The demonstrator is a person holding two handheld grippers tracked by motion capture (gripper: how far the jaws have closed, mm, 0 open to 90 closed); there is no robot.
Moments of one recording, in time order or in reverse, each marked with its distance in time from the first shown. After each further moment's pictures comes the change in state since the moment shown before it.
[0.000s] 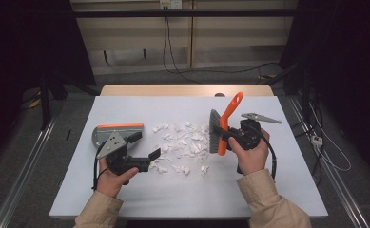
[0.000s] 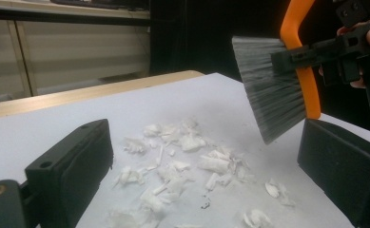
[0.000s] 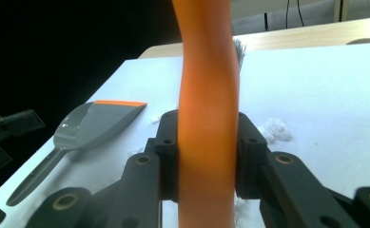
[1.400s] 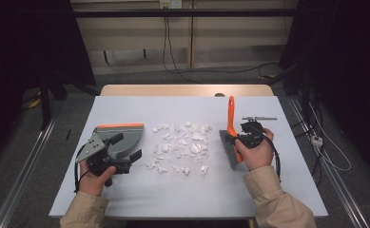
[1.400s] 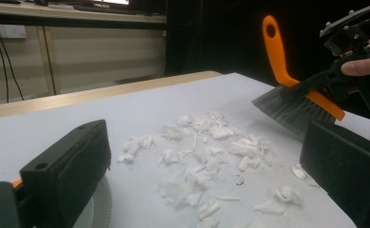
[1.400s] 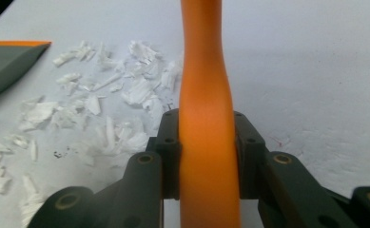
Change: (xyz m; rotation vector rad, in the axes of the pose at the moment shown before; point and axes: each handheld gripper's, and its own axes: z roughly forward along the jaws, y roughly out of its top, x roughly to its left) left arm 0.031 -0.011 -0.036 -0.014 0.047 0.008; right arm -0.045 -0.012 0.020 0.255 -0.225 -0.015
